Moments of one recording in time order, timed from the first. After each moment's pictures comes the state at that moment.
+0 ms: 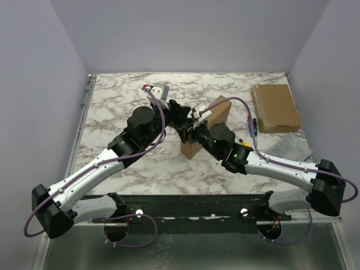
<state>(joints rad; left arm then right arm) -0.82 1.09 1.01 0.06 -0.17 -0.38 1.02 1.29 0.88 0.37 0.31 0.03</state>
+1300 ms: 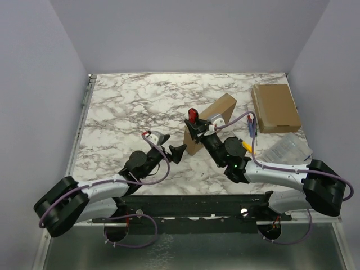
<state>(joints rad) -0.81 1.04 0.21 0.88 -0.14 -0.26 1.03 1.30 0.62 0.96 0.42 -0.13</state>
